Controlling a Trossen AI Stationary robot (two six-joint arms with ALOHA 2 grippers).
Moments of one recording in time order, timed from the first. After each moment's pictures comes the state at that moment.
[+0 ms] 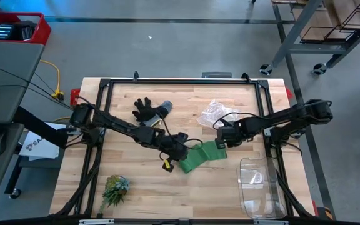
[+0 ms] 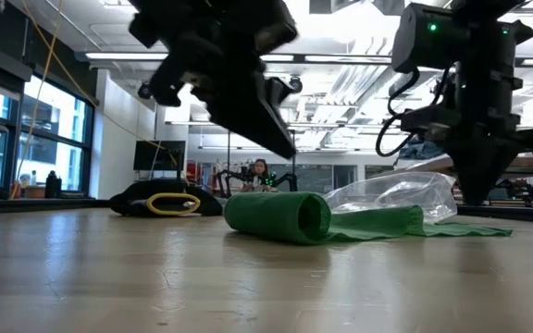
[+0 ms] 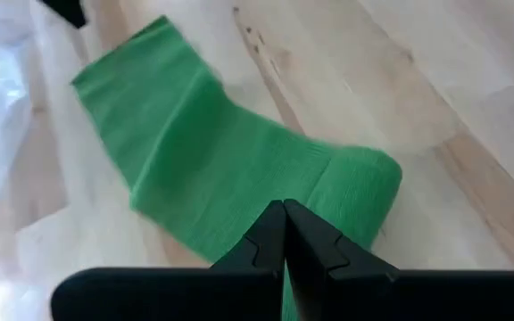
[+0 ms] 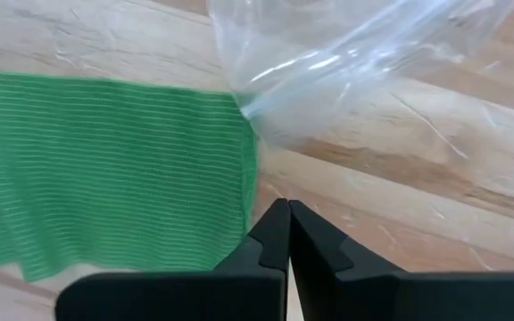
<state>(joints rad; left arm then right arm) -0.18 1.83 1.14 -0.14 0.02 0.32 0.09 1.40 0.74 -0.77 0.02 1.37</state>
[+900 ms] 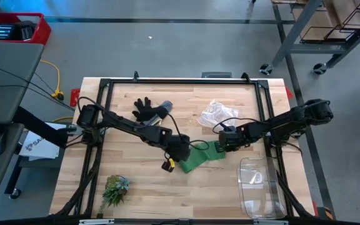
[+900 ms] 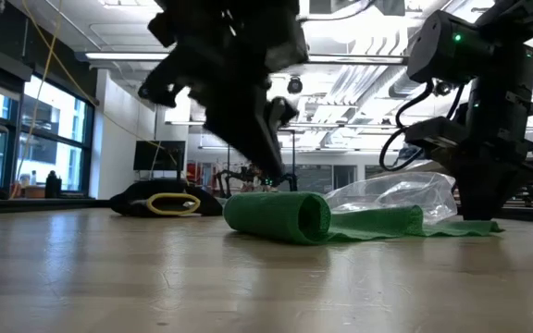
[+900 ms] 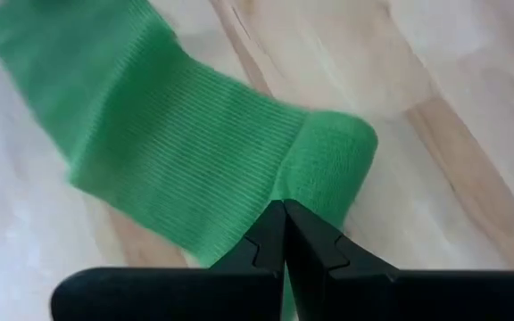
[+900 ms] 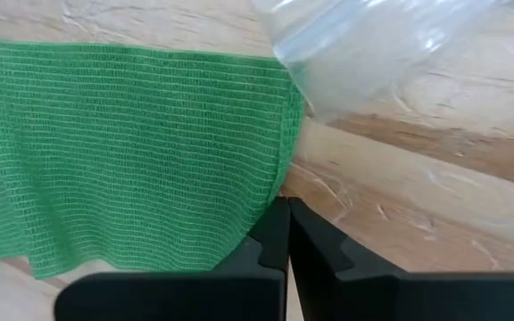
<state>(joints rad) -0.16 1.92 1.28 -0.37 0.12 0.32 0.15 1.40 0.58 -0.46 -0.01 1.46</state>
